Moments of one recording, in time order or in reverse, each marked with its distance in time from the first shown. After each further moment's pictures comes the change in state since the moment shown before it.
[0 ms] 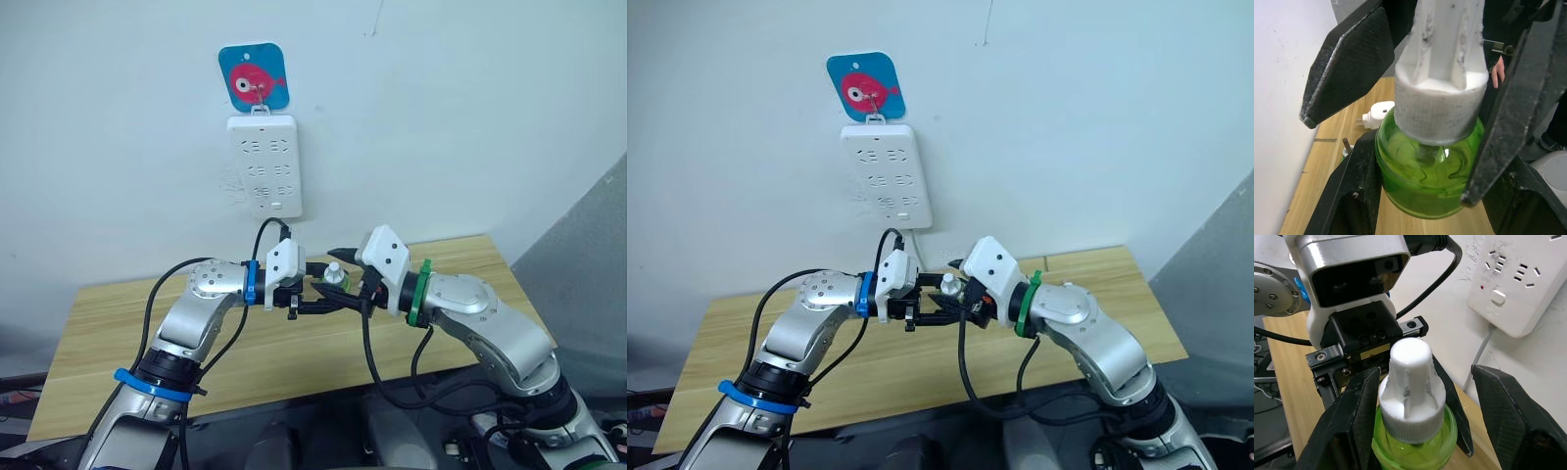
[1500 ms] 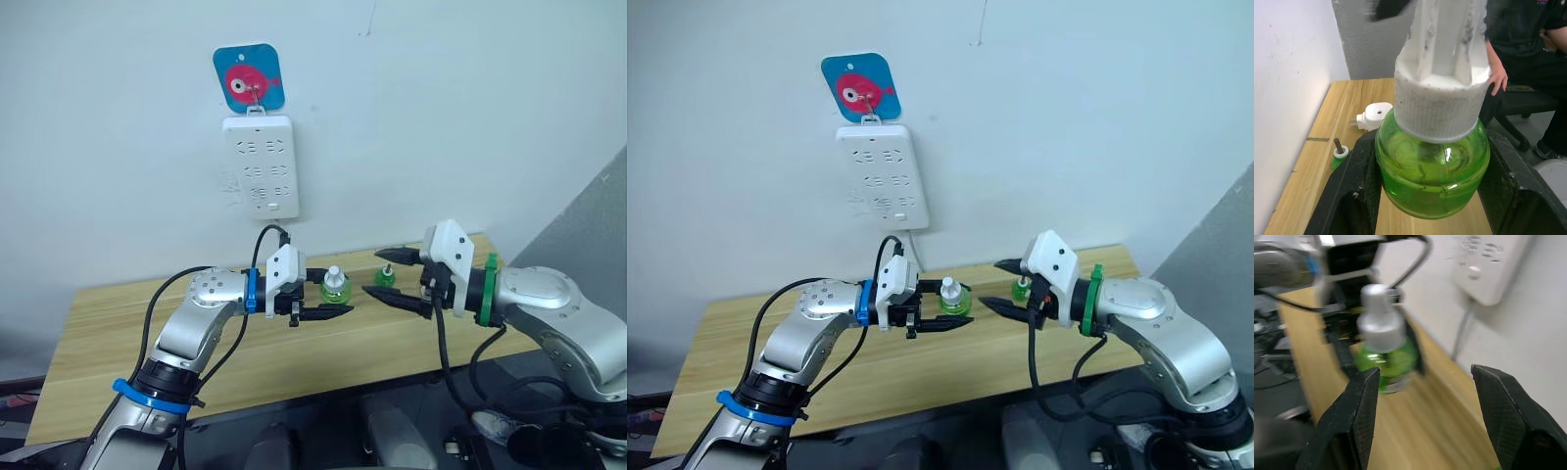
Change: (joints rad) left arm 0.052 -0.007 0.004 -0.058 -0.013 0.040 0.037; right arm 0.083 -0.246 -0.240 -0.119 0.209 0.046 0.167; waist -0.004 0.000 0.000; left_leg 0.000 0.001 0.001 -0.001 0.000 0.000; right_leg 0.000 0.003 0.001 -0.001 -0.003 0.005
